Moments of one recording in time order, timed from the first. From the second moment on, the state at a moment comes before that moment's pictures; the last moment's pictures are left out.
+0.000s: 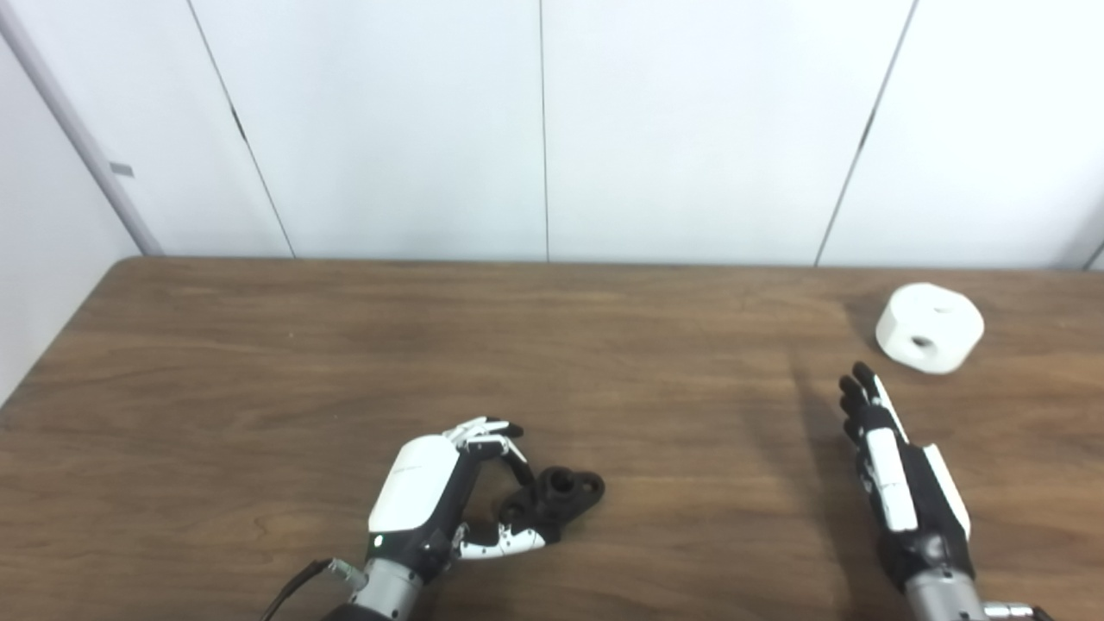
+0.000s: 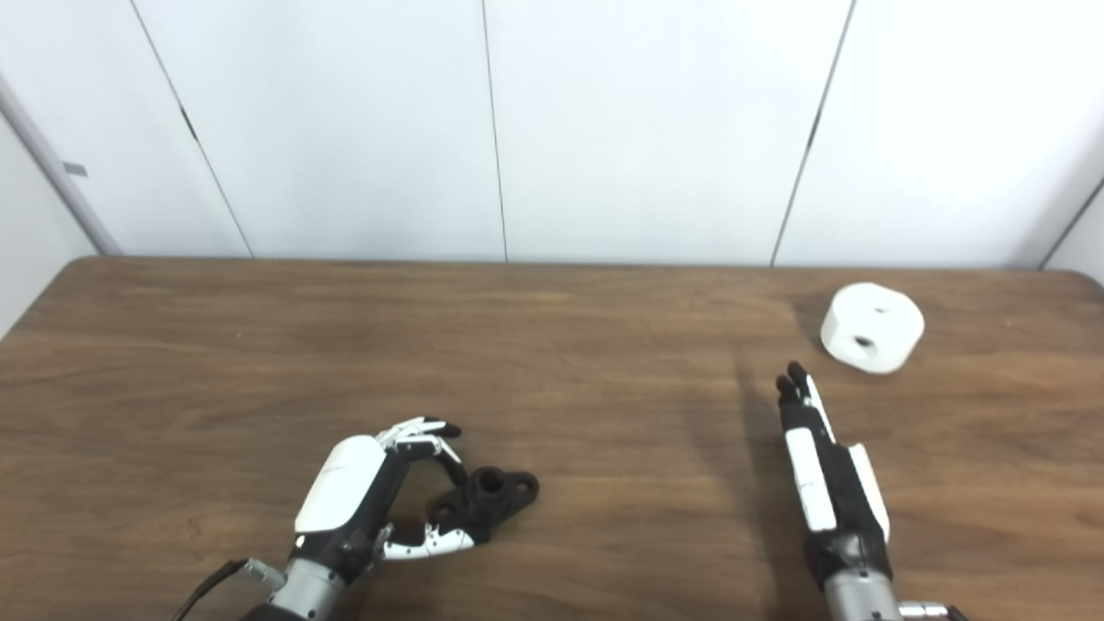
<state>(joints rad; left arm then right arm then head) 0.05 0.23 -0.33 -0.22 0.73 0.12 0.04 0.09 -0.11 -0.05 -0.28 -0.03 0.19 0.01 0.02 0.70</state>
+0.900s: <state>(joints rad) 0.05 0.23 -0.32 -0.21 0.83 0.10 0.02 0.08 -0.12 -0.06 -0.31 -0.16 0.22 -0.04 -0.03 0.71</state>
